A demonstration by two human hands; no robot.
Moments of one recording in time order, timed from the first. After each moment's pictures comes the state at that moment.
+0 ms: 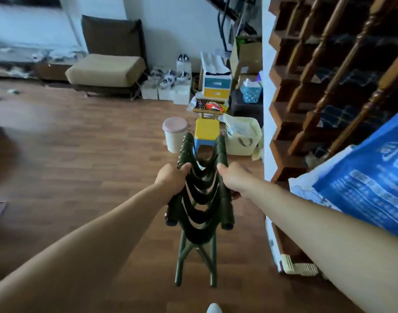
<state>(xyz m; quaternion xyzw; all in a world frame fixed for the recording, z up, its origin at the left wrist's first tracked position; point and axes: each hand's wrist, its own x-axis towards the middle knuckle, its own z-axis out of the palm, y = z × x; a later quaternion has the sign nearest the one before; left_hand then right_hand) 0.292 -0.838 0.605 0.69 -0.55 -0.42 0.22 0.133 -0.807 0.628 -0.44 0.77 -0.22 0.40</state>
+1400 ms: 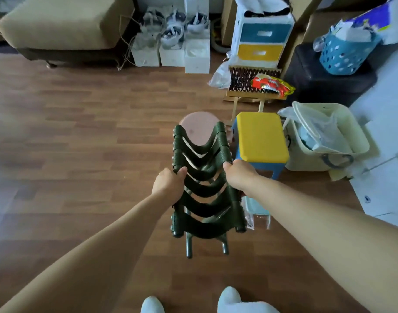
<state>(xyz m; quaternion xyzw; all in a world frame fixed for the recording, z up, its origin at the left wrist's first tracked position) 0.371 -1.565 0.250 0.74 -0.55 -0.37 0.07 0.199 -1.546 0.292 -0.44 0.78 -0.08 0.43</state>
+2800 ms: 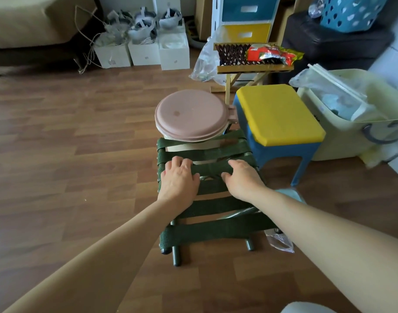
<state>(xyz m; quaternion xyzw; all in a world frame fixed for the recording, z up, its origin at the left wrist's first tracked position) 0.343 -1.652 -0.004 0.57 -0.79 -0.19 0.12 0.193 -1.613 0.006 -0.52 0.81 -0.13 0.24</state>
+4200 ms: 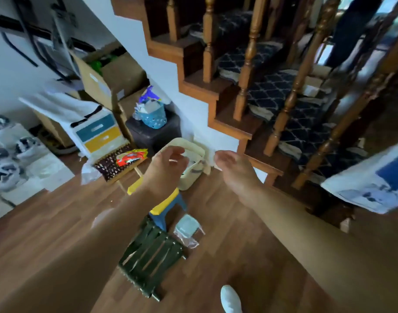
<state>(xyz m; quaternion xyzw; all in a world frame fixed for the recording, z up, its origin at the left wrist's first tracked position) 0.218 -1.484 0.673 0.21 -0.85 -0.46 0.15 0.143 -1.340 0.658 -0.11 0.78 -0.59 0.16</state>
